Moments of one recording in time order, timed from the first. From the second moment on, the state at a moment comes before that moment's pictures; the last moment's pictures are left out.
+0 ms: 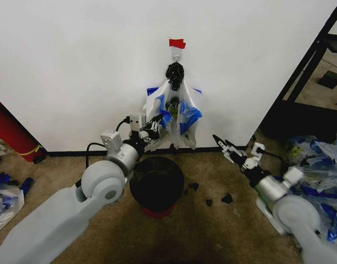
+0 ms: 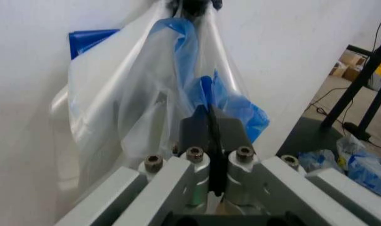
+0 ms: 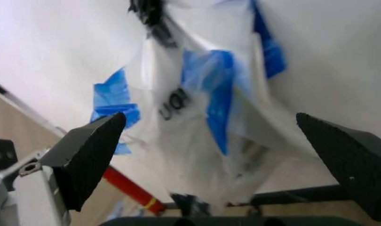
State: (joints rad) left arm 0.68 -0.85 0.10 -2.17 -1.04 0.21 -0.47; right arm -1.18 1.05 0.47 2.00 1.29 -0.25 -0.19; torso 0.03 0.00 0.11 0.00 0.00
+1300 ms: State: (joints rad) left arm 0.68 -0.84 0.12 -2.15 -1.03 0.21 -0.47; right arm -0.86 1.19 0.26 1.71 1.25 -0.28 -0.23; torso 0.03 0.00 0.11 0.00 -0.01
